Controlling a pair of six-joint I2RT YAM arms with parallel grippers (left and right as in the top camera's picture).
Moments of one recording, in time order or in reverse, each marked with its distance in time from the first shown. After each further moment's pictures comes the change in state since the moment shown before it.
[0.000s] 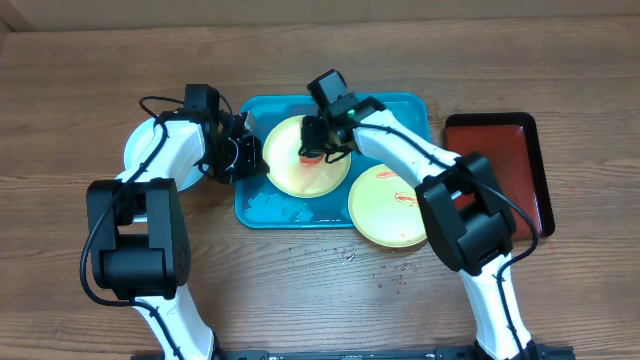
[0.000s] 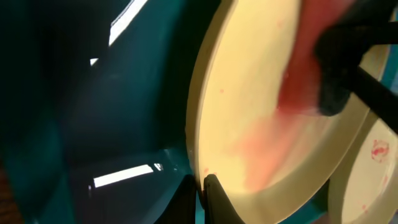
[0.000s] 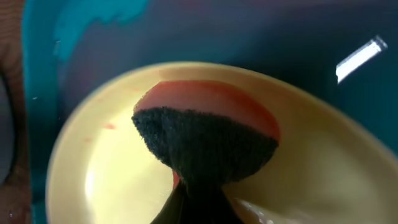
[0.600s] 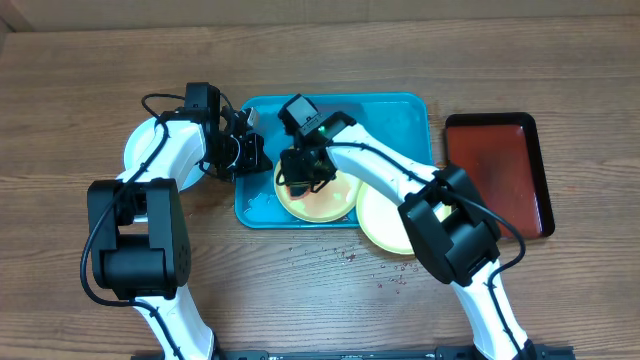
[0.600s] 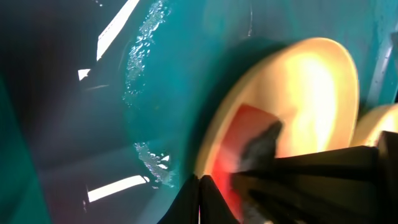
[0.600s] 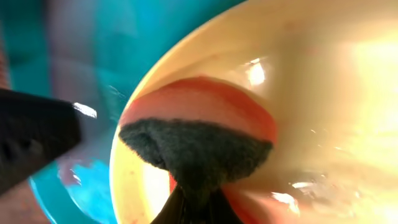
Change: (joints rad) left arm -0.002 0.000 0.000 0.033 0.034 0.023; right arm 0.095 0.002 0.041 -0.276 -0.061 -0.061
